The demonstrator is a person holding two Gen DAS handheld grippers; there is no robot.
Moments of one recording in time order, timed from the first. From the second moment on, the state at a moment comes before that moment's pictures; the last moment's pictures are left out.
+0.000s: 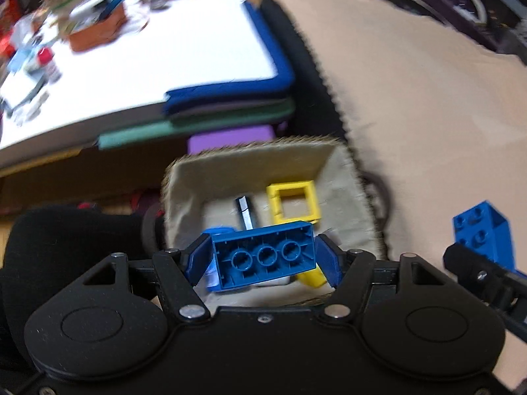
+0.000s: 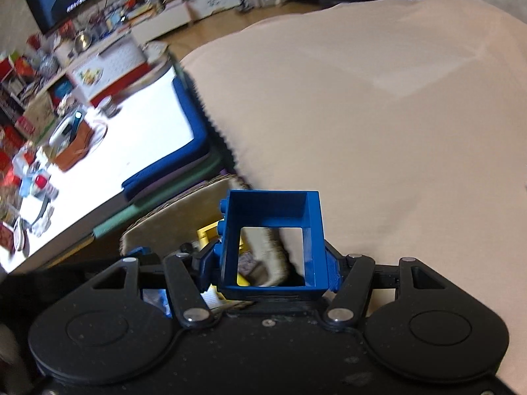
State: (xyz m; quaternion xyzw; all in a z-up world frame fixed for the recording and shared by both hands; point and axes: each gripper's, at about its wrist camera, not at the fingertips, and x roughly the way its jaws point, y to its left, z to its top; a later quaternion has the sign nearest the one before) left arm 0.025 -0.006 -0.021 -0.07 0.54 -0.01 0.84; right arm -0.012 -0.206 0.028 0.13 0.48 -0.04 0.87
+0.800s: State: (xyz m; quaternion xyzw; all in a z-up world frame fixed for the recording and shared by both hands) left arm 0.033 0.018 -0.034 -0.12 0.57 0.01 0.81; right arm 0.005 -0.175 0.010 0.09 0.49 -0.07 0.86
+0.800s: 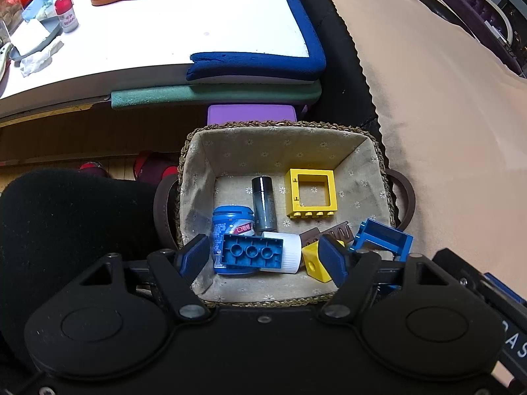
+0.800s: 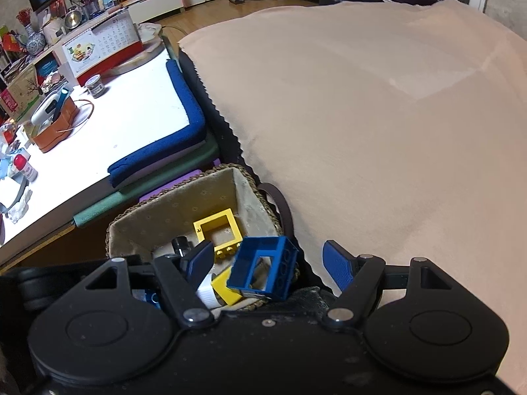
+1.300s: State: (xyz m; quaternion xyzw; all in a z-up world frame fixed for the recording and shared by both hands) left arm 0.025 0.004 -0.027 -0.08 0.55 -0.01 0.83; right arm -0.014 -0.196 -0.009 0.10 0.50 -0.08 0.86
